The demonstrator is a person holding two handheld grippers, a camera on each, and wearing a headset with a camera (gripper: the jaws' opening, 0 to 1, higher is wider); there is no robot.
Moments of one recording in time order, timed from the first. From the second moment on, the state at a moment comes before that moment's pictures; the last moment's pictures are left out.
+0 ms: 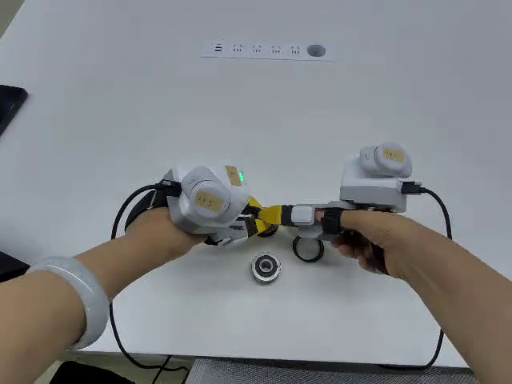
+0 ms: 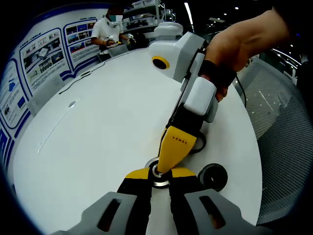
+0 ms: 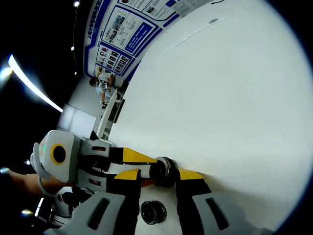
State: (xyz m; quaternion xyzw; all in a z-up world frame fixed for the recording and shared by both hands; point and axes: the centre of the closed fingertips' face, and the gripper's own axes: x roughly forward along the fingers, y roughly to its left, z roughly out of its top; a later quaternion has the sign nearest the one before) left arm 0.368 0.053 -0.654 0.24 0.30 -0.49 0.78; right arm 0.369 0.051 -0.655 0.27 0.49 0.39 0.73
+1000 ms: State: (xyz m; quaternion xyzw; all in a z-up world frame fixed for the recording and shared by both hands) left arm 0.366 0.053 -0.654 0.24 0.30 -0.49 0.78; right arm 0.367 0.045 -0.651 0.27 0.47 0.39 0.75
